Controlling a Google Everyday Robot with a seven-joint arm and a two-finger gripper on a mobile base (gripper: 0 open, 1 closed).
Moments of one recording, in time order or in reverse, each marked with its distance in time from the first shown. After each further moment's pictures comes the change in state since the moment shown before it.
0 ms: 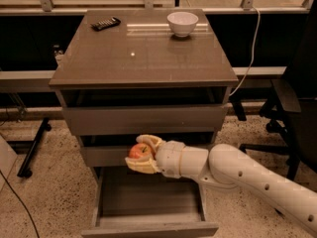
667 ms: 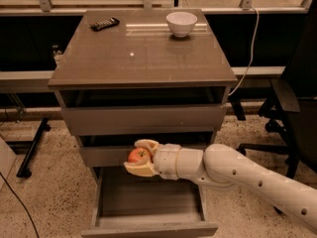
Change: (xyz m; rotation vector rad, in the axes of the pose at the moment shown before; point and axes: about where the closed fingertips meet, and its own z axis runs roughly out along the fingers) arm 0.025 0.003 0.009 -0.017 0.063 0.024
